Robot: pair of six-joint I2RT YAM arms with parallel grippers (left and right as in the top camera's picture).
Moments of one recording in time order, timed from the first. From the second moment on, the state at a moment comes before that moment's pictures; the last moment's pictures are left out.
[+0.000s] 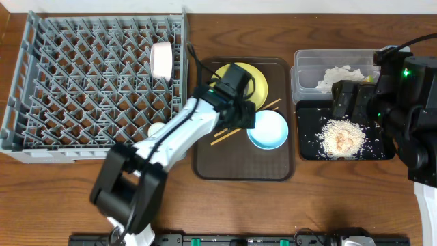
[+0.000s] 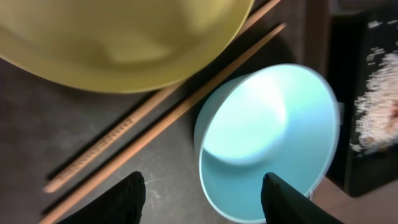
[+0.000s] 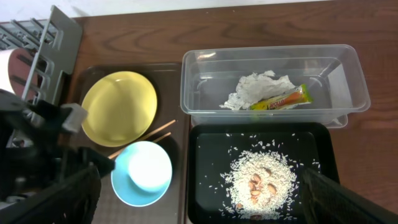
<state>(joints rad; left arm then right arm) -0.60 1.86 1.35 -0.69 0.24 -0.58 0.08 1.17 1.54 -1.12 -0.03 0.16</state>
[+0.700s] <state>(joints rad) -0.70 1.98 1.34 -0.66 0.19 -0.79 0.08 1.17 1.54 -1.12 -0.03 0.16</state>
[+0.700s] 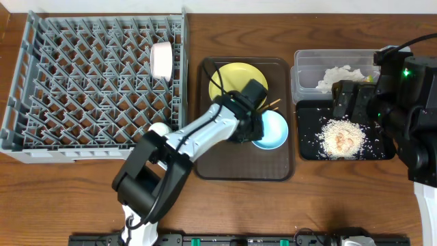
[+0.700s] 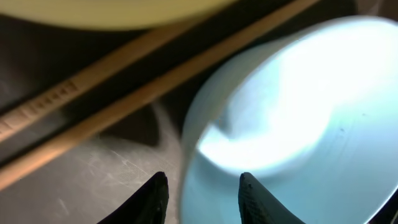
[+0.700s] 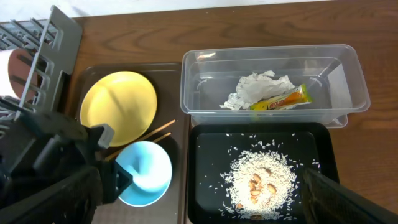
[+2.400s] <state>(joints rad) -0.50 1.68 1.34 -0.73 -0.84 -0.40 0.08 1.17 1.54 -1.12 -0.03 0.16</state>
